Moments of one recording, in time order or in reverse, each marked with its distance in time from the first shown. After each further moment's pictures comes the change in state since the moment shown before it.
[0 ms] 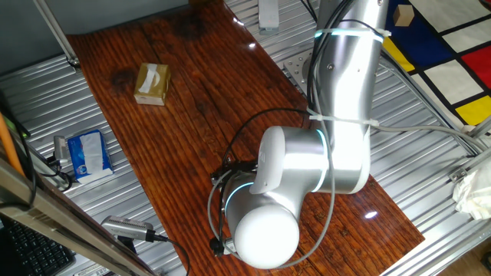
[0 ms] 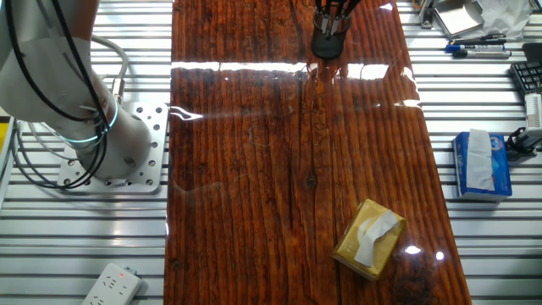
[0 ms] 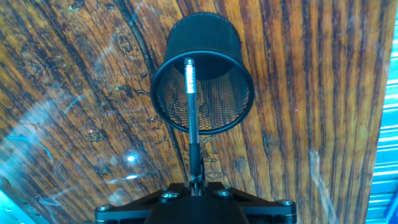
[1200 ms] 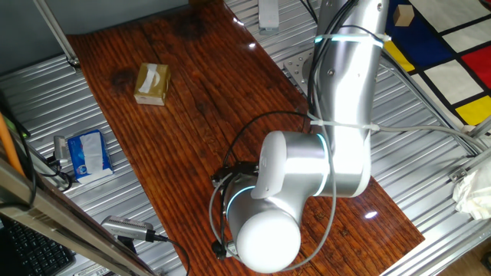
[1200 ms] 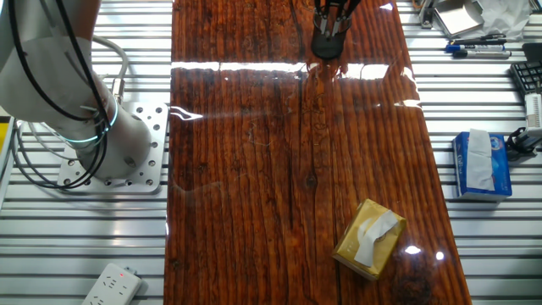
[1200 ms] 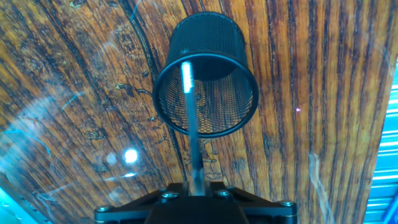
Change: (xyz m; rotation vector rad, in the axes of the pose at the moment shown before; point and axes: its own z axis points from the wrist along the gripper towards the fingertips) arm -0.001 0.001 0.002 0.003 0.020 -0.027
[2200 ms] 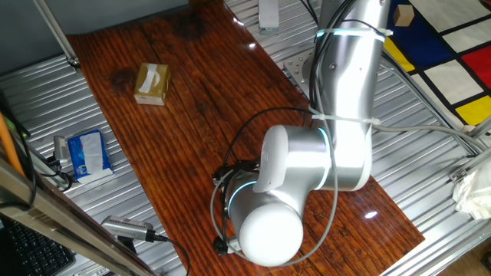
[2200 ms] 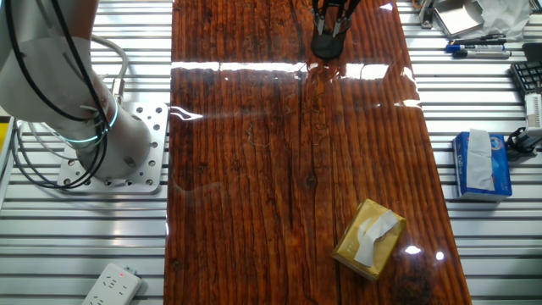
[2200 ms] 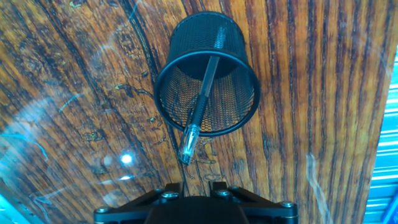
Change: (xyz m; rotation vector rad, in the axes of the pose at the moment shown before) arm 0.002 0.001 0.002 0.014 -0.021 0.008
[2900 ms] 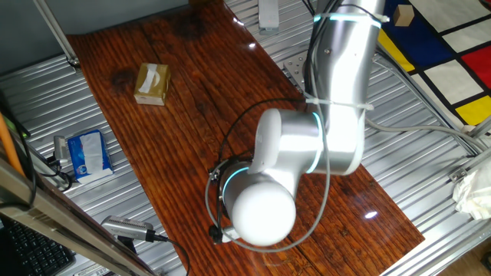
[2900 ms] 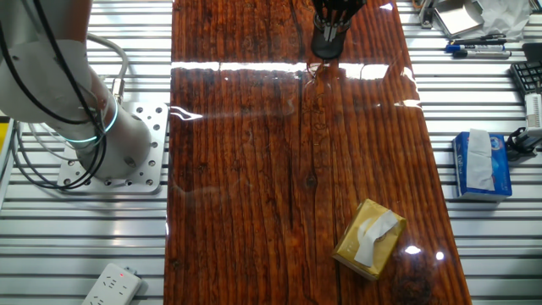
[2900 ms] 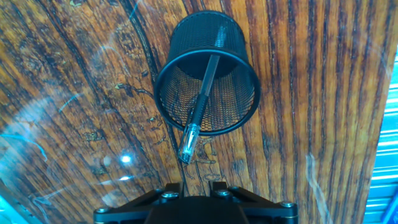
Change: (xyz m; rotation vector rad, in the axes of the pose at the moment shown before) arm 0.007 -0.006 0.011 0.015 -0.065 0.002
